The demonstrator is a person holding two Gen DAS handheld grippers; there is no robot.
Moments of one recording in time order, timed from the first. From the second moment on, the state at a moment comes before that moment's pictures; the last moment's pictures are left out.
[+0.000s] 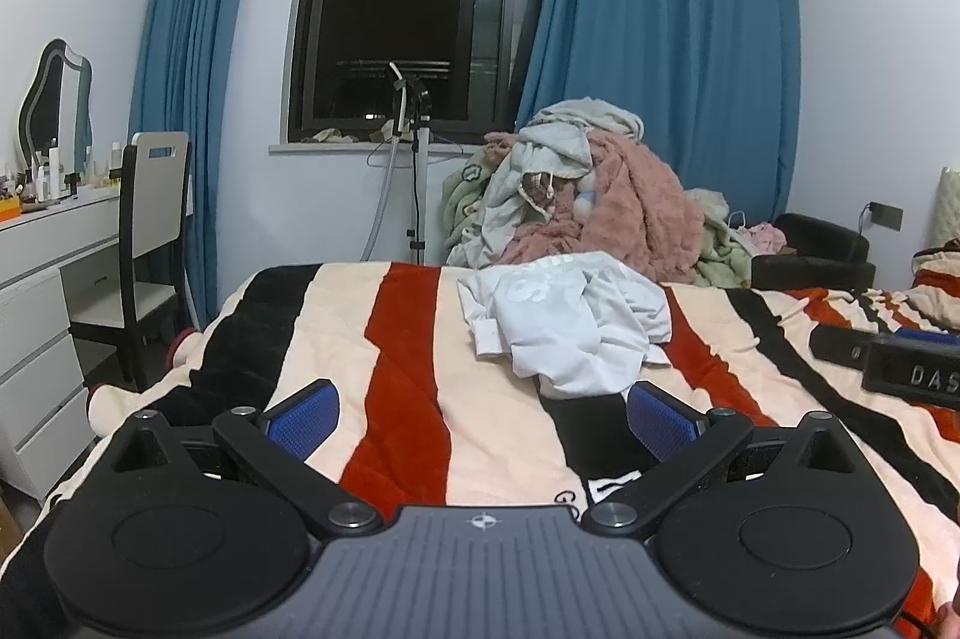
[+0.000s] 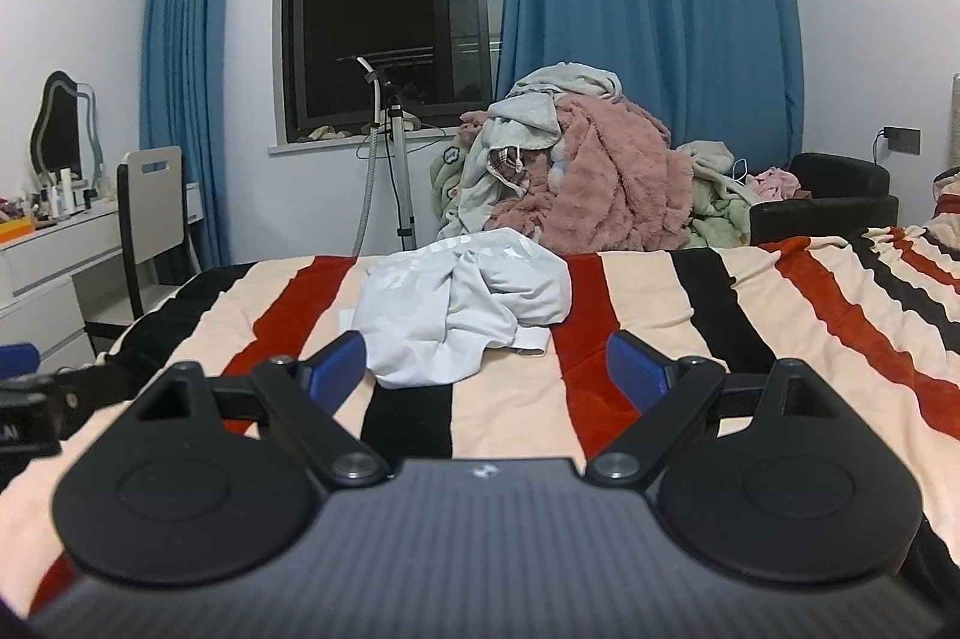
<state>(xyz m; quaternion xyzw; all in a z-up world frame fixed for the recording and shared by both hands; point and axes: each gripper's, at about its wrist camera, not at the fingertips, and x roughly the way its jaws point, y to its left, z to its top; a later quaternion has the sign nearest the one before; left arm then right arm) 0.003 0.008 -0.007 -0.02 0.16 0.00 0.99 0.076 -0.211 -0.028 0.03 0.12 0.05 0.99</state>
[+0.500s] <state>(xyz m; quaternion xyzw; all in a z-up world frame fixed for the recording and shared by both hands) 0.004 0.005 -0.014 -0.01 0.17 0.01 0.99 0.076 -0.217 -0.028 0.06 0.09 0.05 0.99</state>
